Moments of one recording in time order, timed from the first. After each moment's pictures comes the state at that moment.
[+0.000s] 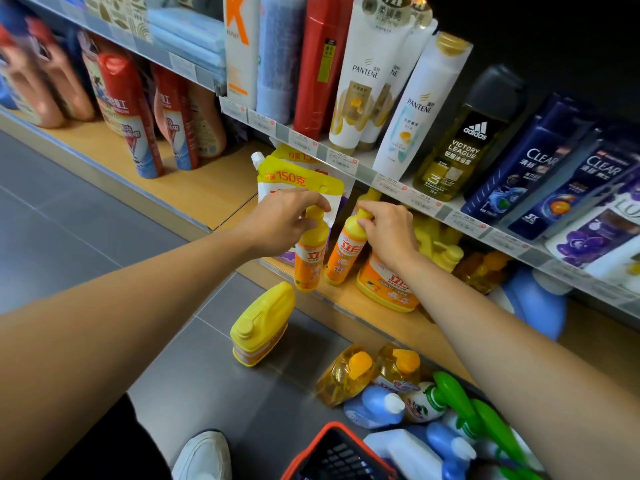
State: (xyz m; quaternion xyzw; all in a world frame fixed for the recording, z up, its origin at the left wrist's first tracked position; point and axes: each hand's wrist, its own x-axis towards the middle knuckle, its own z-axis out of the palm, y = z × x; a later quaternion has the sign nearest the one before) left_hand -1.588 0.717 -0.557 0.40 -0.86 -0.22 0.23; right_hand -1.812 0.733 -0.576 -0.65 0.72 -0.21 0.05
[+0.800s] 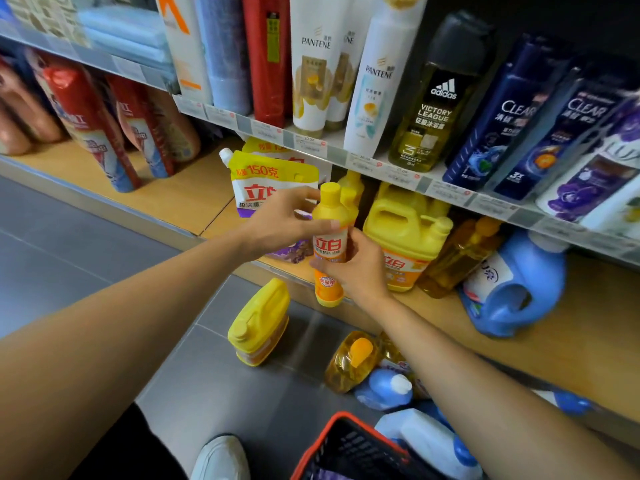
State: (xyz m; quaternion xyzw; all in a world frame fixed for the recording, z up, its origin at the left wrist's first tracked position) left_hand -1.627 0.720 -0.563 0.39 -0.74 -0.48 0.25; right_hand -1.788 0.795 -0.645 -0.54 0.63 -0.49 0.28
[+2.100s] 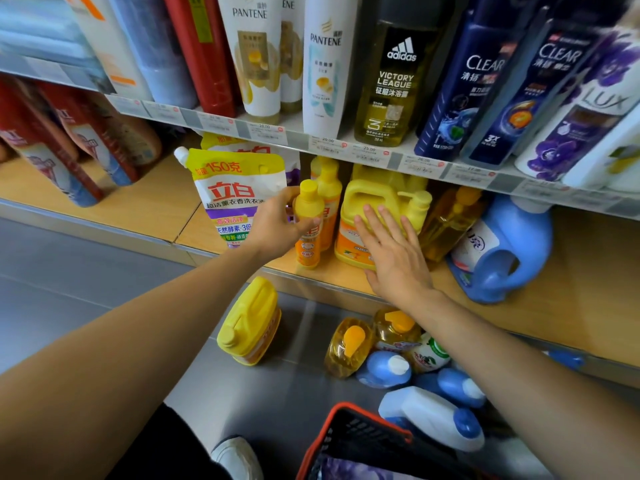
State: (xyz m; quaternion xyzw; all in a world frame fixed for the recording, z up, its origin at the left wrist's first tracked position) left_hand -1.674 0.691 -0.636 0.45 -0.76 -0.37 0.27; right_hand -1.874 0.826 -0.659 -0.70 0.71 -0.03 -0.09
